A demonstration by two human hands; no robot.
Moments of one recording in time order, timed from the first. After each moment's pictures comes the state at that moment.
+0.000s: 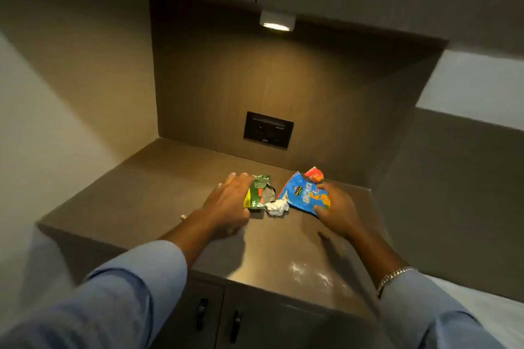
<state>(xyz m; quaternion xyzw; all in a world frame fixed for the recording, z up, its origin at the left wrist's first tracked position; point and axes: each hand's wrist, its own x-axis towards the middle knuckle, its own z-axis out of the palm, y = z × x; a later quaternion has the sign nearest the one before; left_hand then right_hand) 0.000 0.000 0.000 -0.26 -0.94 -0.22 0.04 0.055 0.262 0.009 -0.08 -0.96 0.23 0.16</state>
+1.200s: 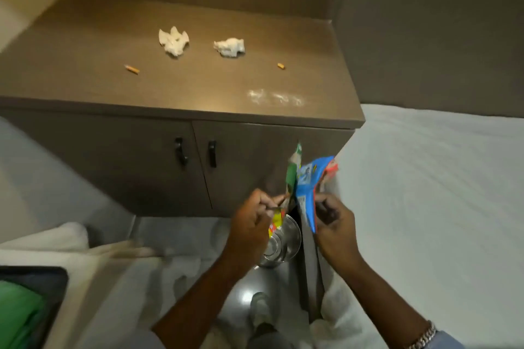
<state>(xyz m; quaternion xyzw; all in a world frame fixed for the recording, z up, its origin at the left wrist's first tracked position) 0.344 0.023 -0.131 -0.15 -0.66 -0.71 -0.20 0.410 0.176 -0.138 -0.20 -0.73 0.62 0.20</state>
